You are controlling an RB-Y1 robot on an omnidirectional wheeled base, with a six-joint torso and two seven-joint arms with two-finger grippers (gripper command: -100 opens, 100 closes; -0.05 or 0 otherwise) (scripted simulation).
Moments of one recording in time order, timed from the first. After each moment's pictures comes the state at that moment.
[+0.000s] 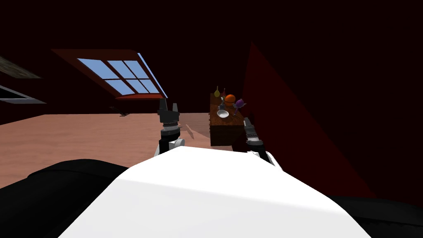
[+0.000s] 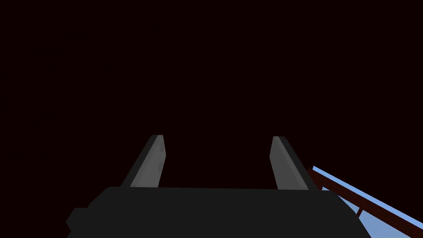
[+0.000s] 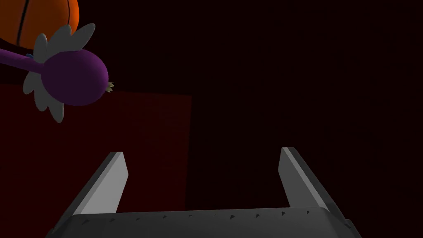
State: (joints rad) left arm 0.48 0.01 0.02 -2.38 -0.01 -0.50 0.04; right arm 0.49 -0.37 0.03 -2.05 0.01 -0.49 0.20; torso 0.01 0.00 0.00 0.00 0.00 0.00
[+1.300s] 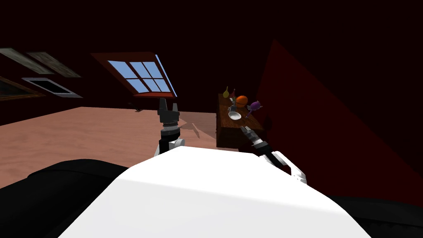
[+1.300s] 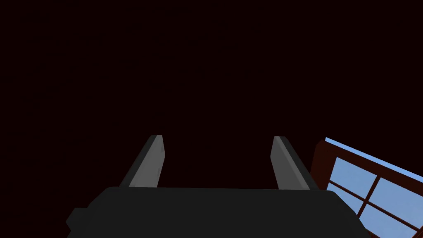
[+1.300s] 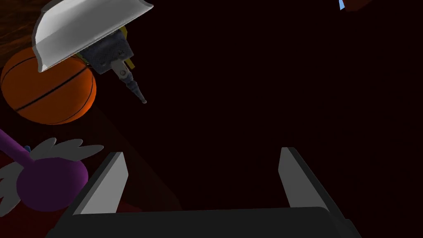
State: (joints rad) left arm 0.48 0.01 0.02 -2.38 -0.01 -0.50 0.04; right arm 0.47 -0.72 0.03 -1.84 0.18 -0.47 0.32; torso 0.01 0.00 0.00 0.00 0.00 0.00
